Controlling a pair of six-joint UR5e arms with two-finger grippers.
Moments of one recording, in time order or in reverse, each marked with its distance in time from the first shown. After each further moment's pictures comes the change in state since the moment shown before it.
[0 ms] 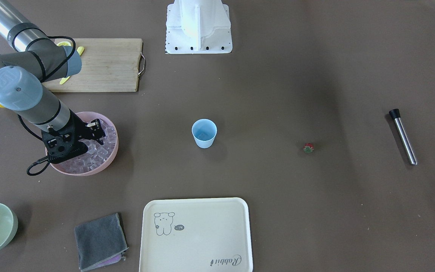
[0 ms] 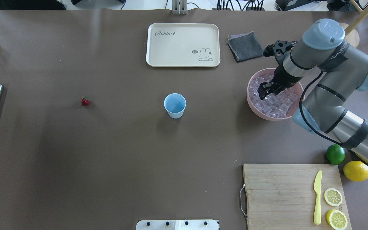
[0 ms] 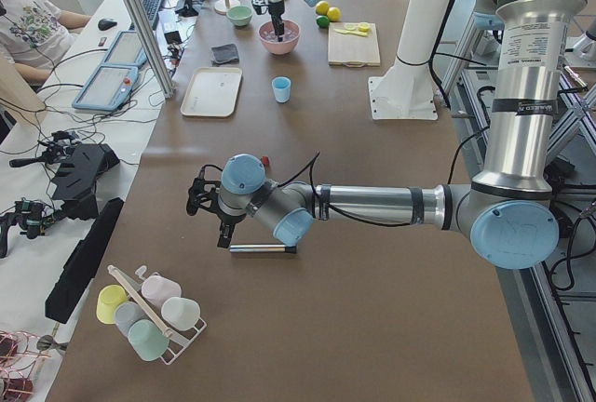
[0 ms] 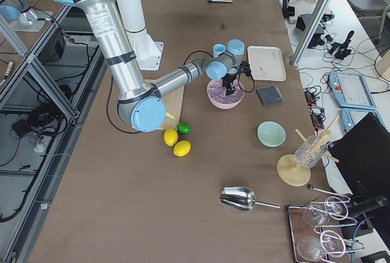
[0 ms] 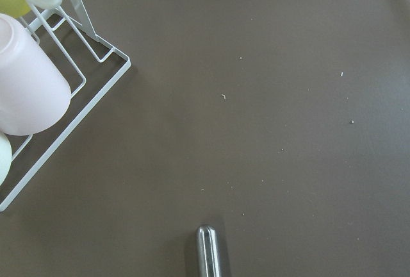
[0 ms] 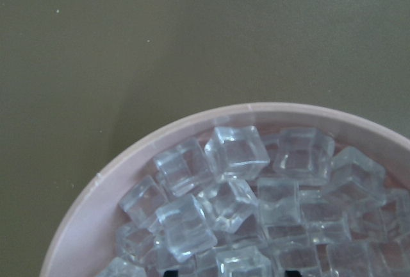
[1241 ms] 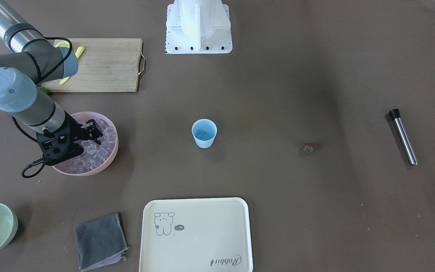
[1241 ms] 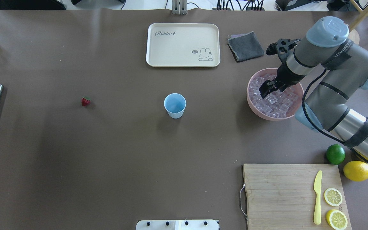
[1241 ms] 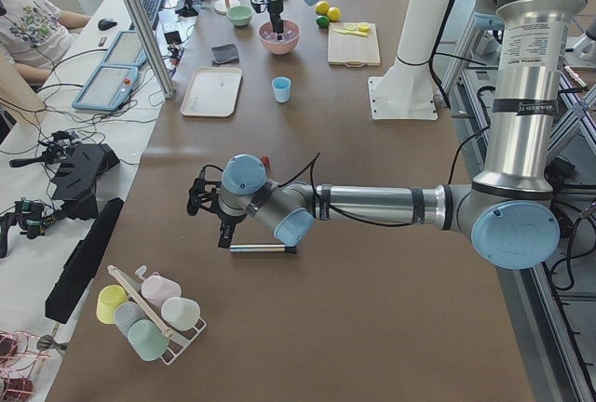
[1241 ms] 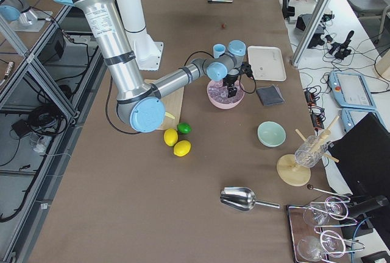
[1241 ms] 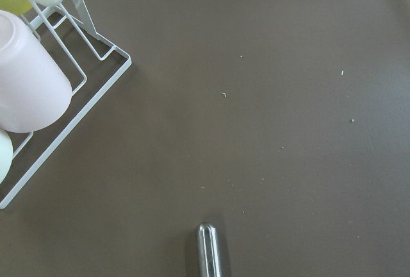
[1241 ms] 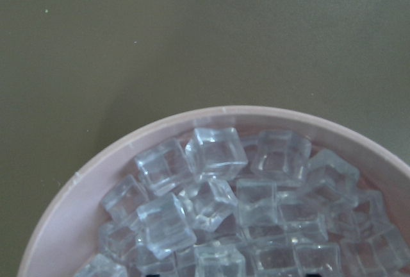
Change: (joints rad) left arm -0.001 0.008 -0.011 0.000 0.000 -0.002; right arm 0.013 -0.004 0.002 -0.013 0.001 -0.028
